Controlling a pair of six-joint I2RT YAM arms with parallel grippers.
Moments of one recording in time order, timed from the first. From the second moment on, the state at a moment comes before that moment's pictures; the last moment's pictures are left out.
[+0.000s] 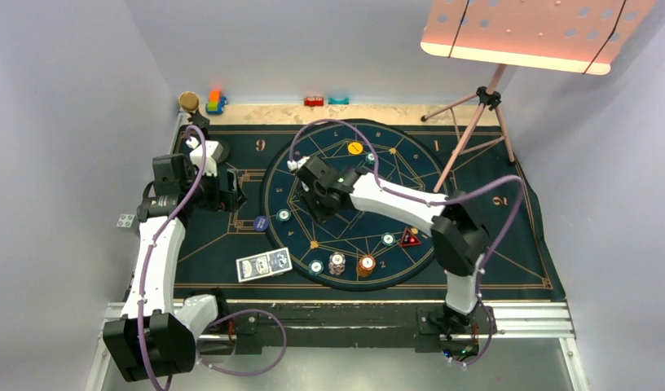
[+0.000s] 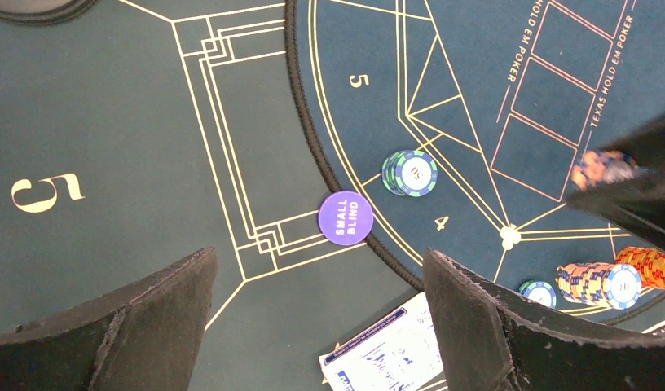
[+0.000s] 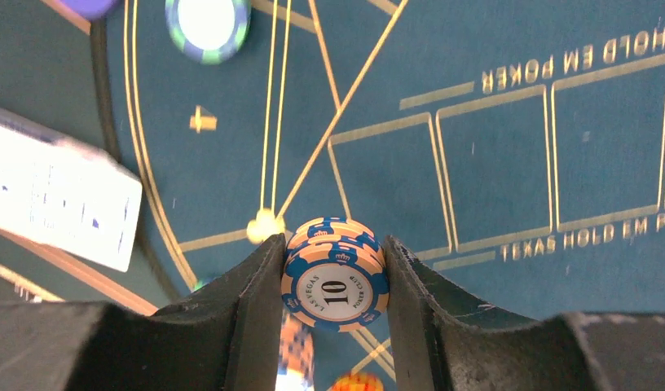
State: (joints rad) left arm 0.17 1.02 0.89 -0.65 0.45 0.12; right arm 0.96 1.83 1.48 -0.70 0.13 0.27
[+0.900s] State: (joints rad) left arm 0.17 1.01 0.89 -0.65 0.45 0.12; right arm 0.90 2.44 2.16 -0.69 0.08 0.25
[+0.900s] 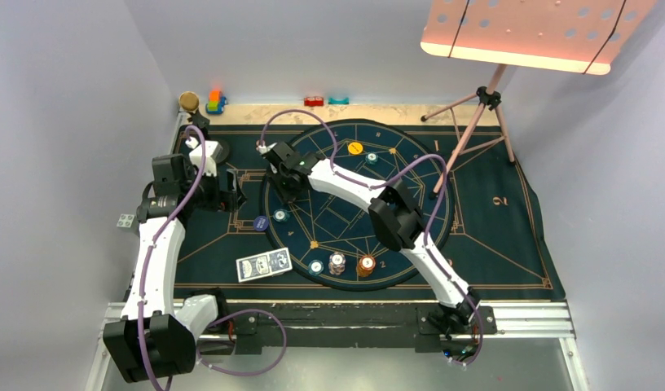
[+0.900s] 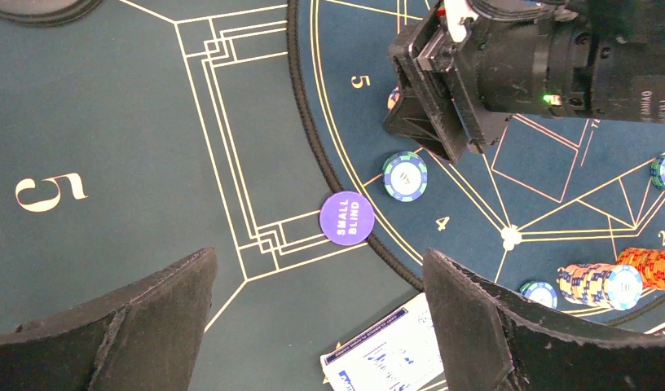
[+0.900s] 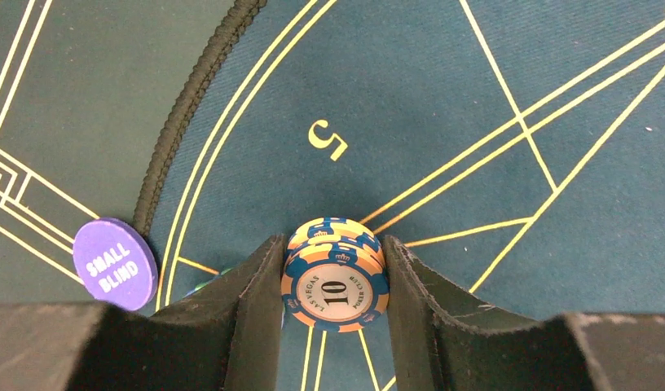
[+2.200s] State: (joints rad) left arm 0.17 1.01 0.89 -0.66 0.47 0.12; right arm 0.91 1.82 1.50 -0.67 0.06 0.20
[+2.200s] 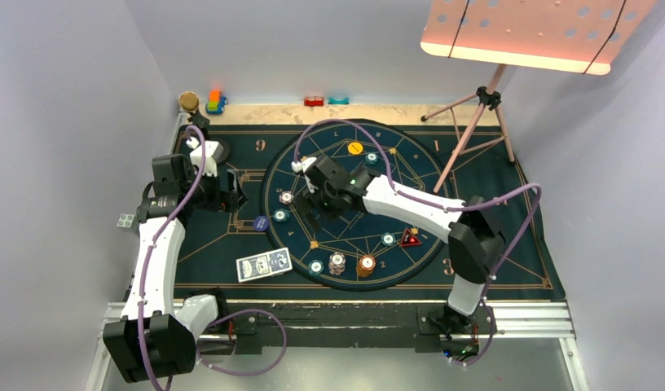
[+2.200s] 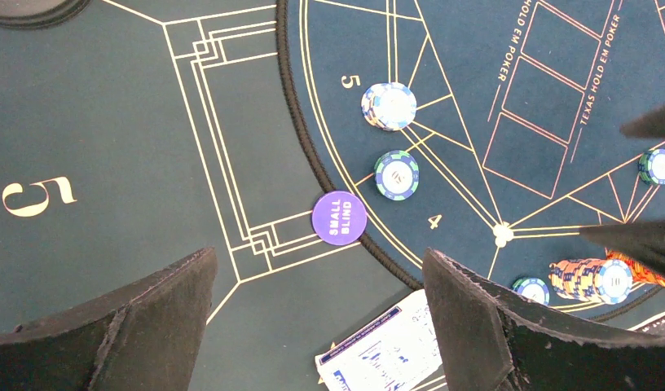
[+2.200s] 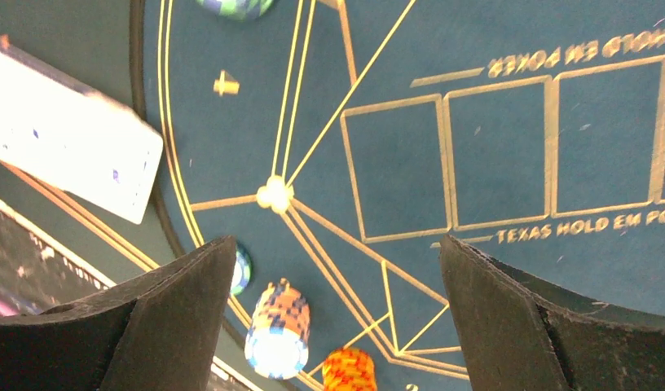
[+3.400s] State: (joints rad) left arm 0.17 1.01 0.89 -0.66 0.47 0.12; right arm 1.08 1.69 1.16 -0.65 0.03 0.22
